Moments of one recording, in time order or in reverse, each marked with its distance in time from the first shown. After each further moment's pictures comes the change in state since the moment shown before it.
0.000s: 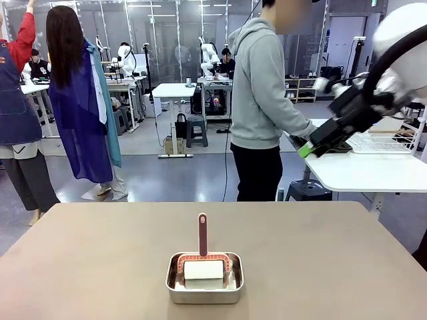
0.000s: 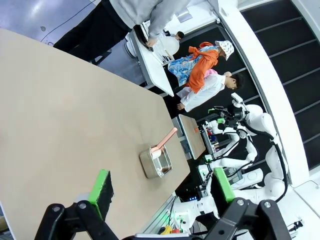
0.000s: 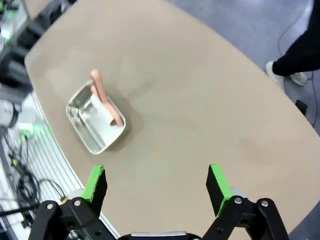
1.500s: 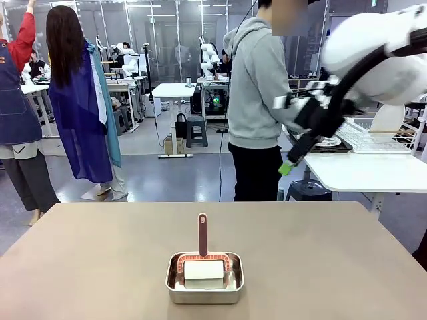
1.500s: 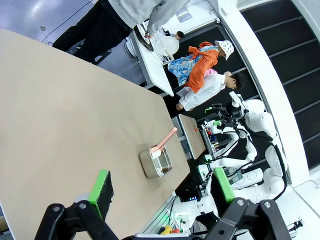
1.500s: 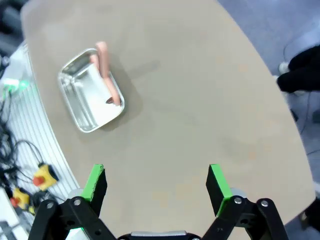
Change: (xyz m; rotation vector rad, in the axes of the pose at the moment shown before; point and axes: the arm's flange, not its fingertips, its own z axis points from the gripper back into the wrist) left arm 0.000 0.000 -0.001 0.000 0.001 0.000; right arm 0.043 0.029 -0.038 -0.024 0.191 0.230
